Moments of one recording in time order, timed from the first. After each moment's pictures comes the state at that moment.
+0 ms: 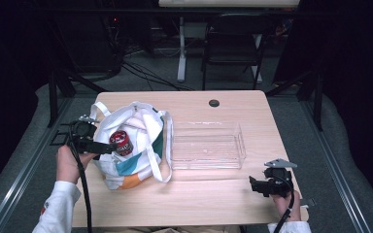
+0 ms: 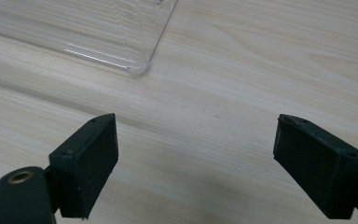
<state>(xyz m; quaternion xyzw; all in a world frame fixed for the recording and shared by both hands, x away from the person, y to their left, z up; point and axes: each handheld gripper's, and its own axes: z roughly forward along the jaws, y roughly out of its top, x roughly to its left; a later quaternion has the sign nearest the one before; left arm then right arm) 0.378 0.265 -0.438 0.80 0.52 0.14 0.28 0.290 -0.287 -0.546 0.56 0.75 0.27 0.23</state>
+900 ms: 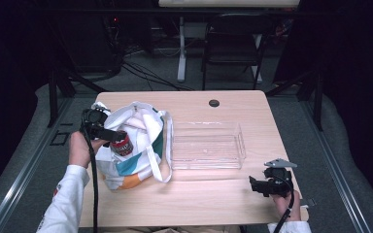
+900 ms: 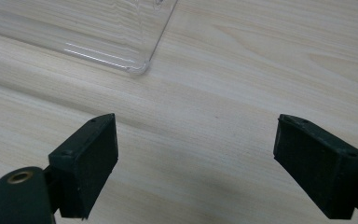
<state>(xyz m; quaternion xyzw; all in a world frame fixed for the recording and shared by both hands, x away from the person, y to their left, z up) 0.423 0.248 -0.441 0.81 0.51 0.13 0.27 0.290 -0.287 -0.546 0.56 0.75 0.27 0.23</state>
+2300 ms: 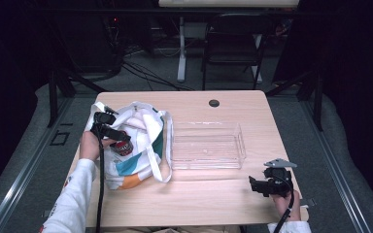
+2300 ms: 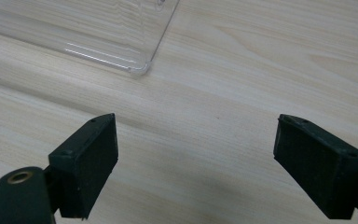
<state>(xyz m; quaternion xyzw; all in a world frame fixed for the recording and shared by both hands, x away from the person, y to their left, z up) 0.465 0.249 -0.494 0.82 0.53 0.07 0.21 0.290 -0.287 -0.546 0.55 0.75 0.27 0.23</state>
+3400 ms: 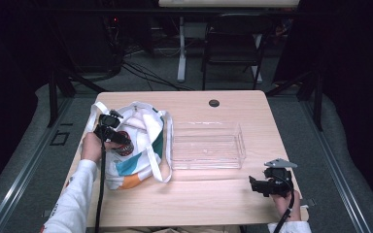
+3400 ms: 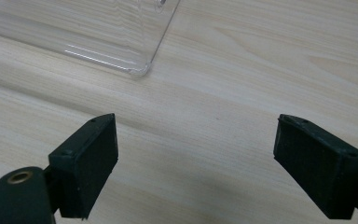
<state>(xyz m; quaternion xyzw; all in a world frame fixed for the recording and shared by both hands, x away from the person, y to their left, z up) 0.461 0.237 -0.498 0.84 0.51 0.08 0.17 0.290 -0.287 -0.546 0.56 0.75 0.28 0.23</state>
